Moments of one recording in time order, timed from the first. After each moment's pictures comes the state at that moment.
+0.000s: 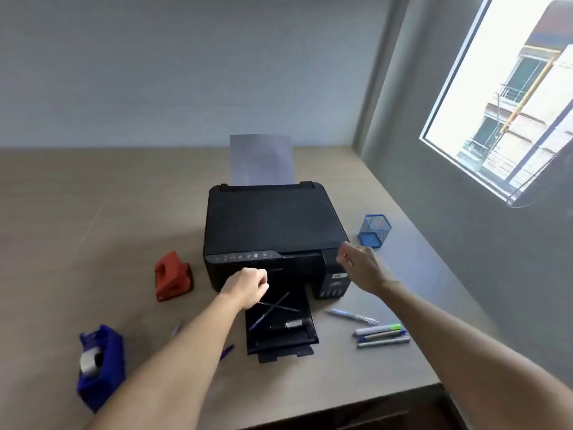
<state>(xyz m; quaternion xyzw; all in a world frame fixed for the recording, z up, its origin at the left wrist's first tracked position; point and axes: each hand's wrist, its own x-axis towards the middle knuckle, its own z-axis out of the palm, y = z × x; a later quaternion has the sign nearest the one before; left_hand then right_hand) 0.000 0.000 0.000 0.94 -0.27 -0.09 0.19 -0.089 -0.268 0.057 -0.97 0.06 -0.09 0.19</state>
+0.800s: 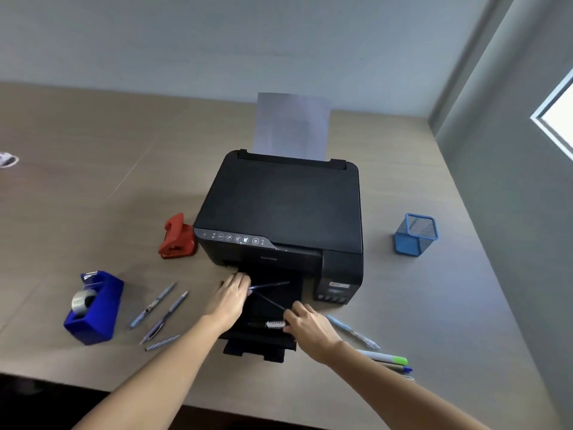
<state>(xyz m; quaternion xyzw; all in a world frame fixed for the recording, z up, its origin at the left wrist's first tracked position) -0.034 -0.020 -0.090 0.99 -0.15 -0.05 0.04 -0.095 -0.241 -0.082 -0.96 -0.22 0.11 0.15</state>
